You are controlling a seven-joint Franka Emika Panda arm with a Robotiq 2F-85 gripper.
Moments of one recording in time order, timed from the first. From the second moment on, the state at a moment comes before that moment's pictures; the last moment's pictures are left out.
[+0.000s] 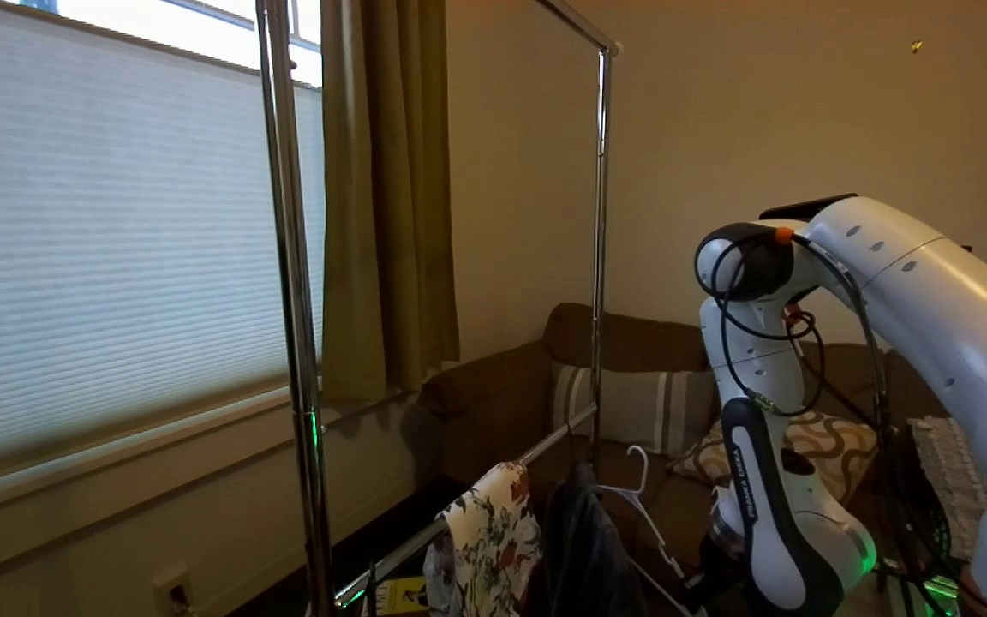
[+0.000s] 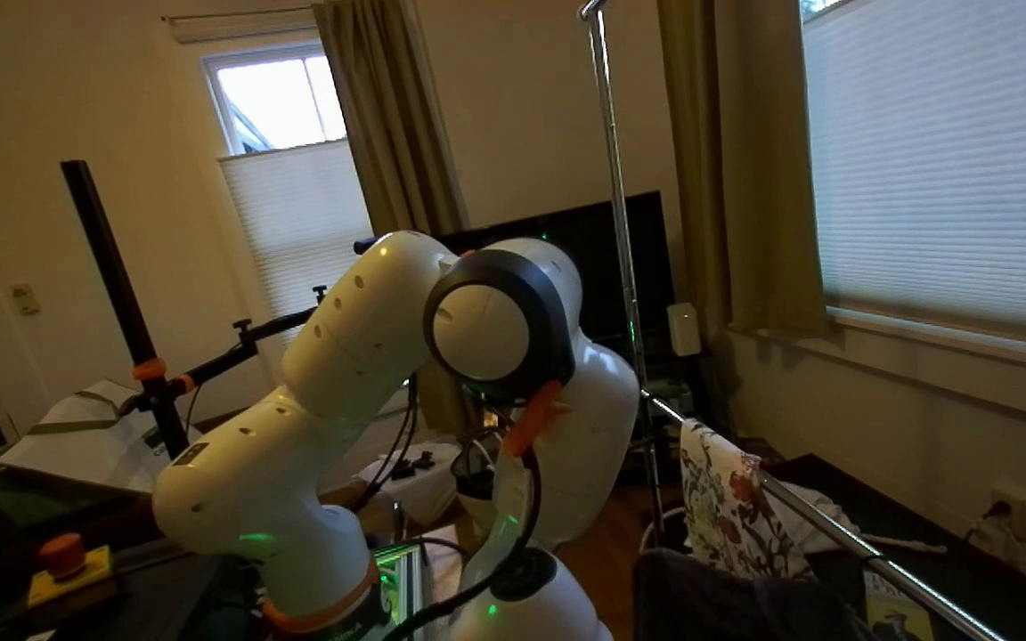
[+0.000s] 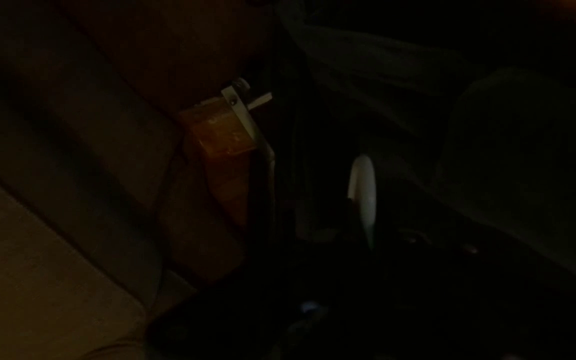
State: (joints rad) arm -0.45 0.91 -0.04 -2.72 -0.14 3.96 0.11
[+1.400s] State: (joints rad) arm -0.35 1.04 0.15 -2.46 -0.25 3.78 0.25
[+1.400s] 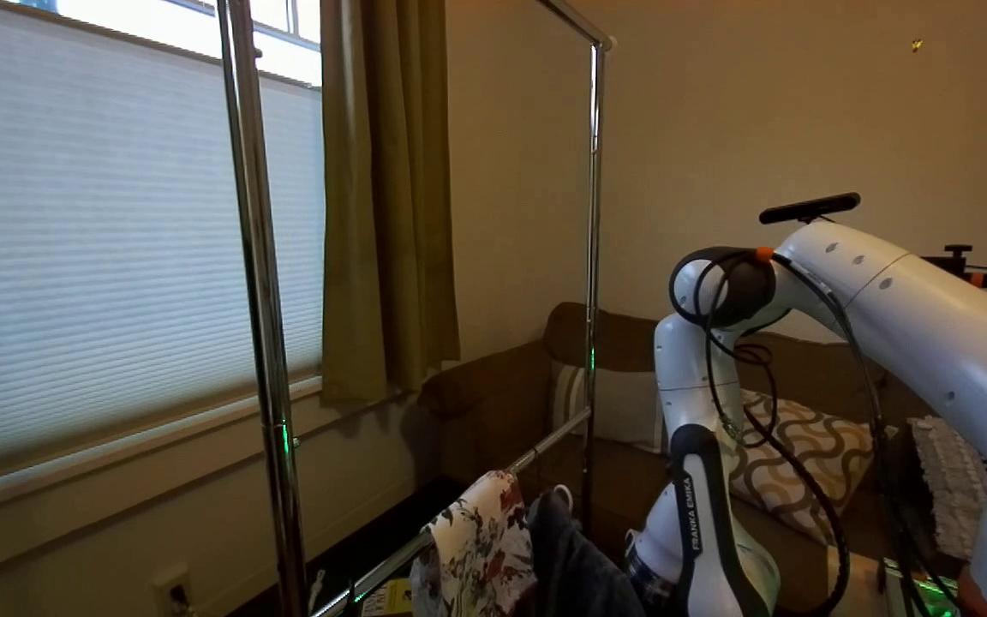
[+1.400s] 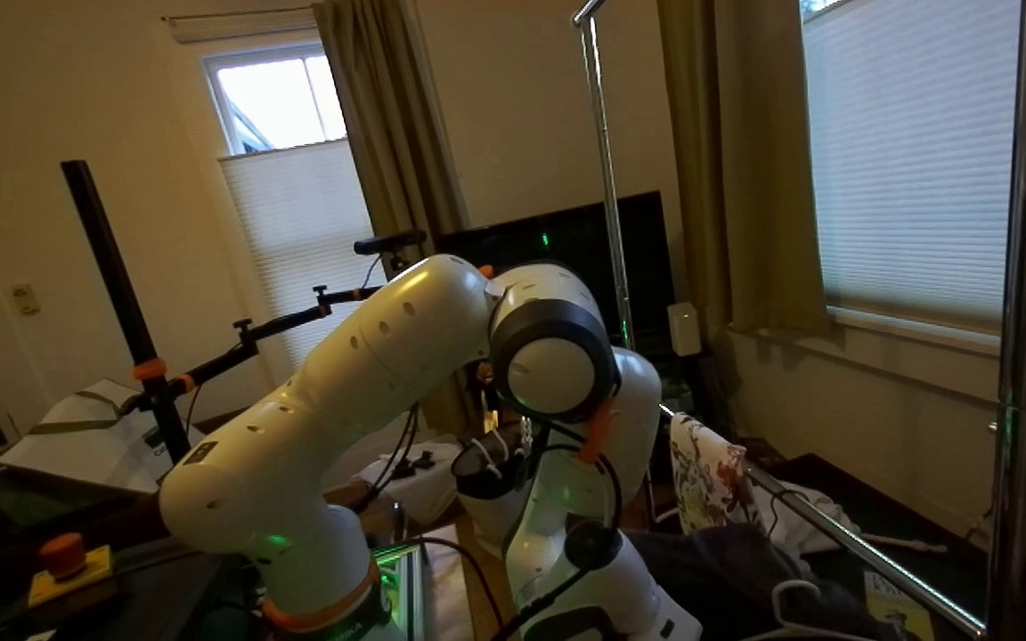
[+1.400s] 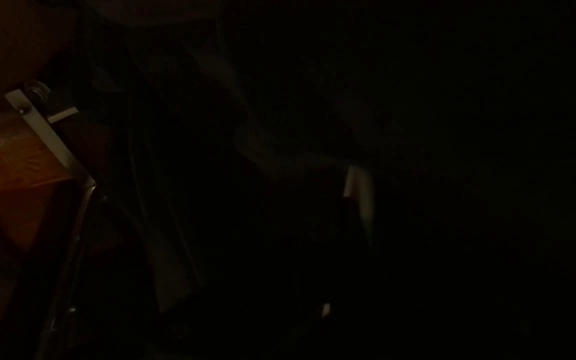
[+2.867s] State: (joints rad) arm -0.24 1.15 0.22 -2.38 0.20 3.90 0.55
